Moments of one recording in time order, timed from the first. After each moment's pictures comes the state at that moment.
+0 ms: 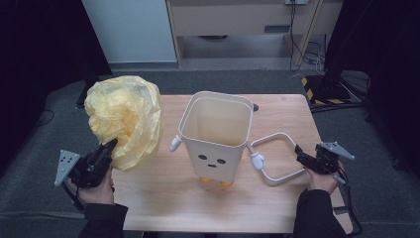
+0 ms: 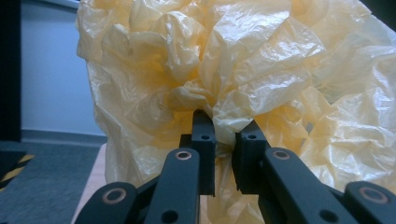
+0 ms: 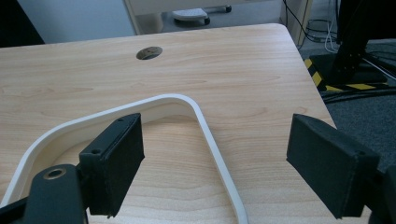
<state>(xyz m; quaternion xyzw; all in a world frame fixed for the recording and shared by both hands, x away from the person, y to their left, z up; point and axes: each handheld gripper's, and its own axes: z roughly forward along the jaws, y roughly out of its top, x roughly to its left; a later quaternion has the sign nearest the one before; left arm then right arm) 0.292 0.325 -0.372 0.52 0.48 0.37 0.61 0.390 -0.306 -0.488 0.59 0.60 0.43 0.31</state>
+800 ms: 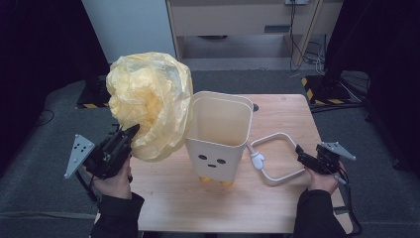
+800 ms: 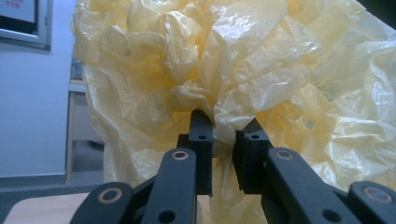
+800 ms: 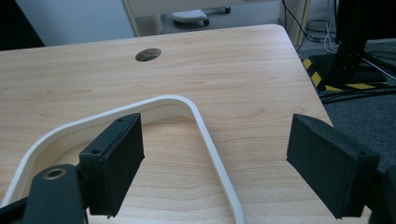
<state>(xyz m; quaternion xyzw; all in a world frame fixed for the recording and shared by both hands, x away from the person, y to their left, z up) 0.293 0.261 -0.319 0.53 0.40 0.34 0.66 0.389 -0.308 -0.488 0.60 0.60 0.43 0.31</state>
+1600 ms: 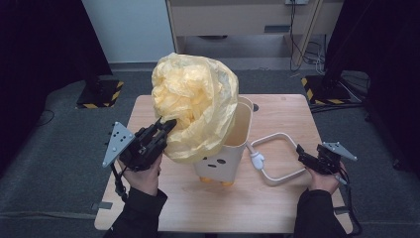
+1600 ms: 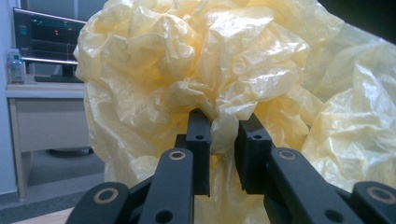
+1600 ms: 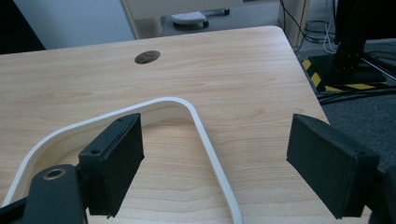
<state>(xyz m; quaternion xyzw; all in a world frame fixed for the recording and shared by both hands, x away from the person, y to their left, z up) 0.304 0.191 -0.297 0.58 0.34 0.31 0.67 0.388 -0.310 -0.487 0.60 0.60 0.44 0.31</state>
